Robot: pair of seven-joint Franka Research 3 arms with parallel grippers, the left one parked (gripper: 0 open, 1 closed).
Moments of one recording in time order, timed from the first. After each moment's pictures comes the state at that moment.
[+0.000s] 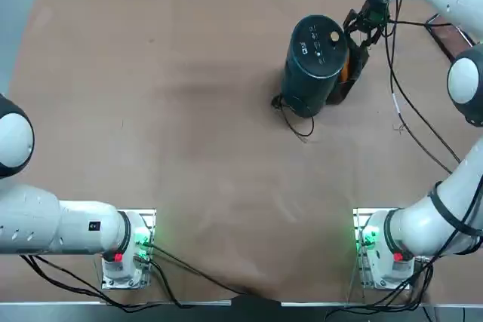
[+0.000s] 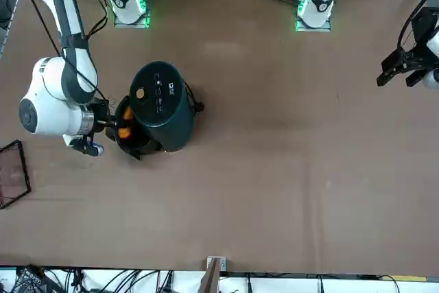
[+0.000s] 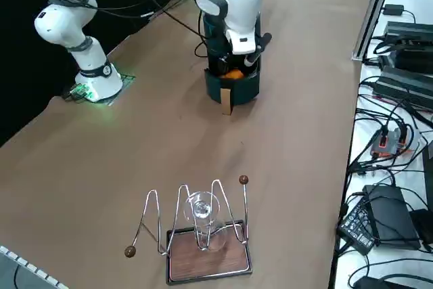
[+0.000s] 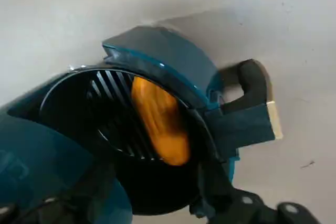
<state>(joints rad) 0.13 0.39 -0.08 -1.78 0.34 1.87 0.11</state>
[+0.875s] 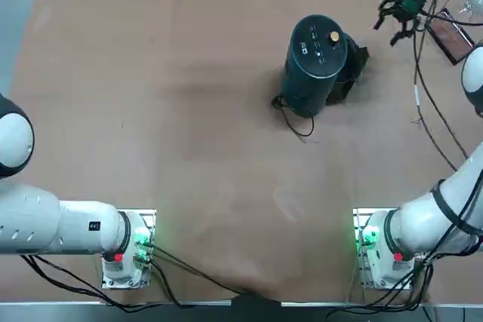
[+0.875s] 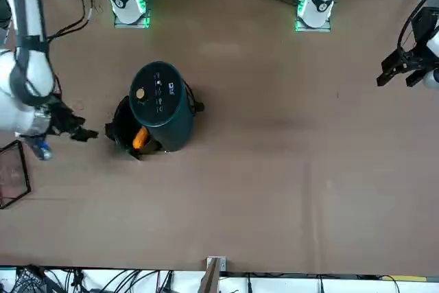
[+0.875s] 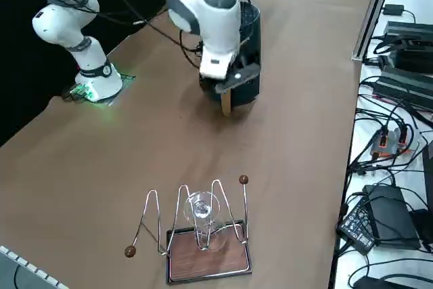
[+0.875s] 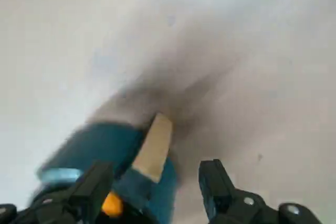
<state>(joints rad) 0.00 0.40 -0.19 -1.75 0.35 1.93 0.49</state>
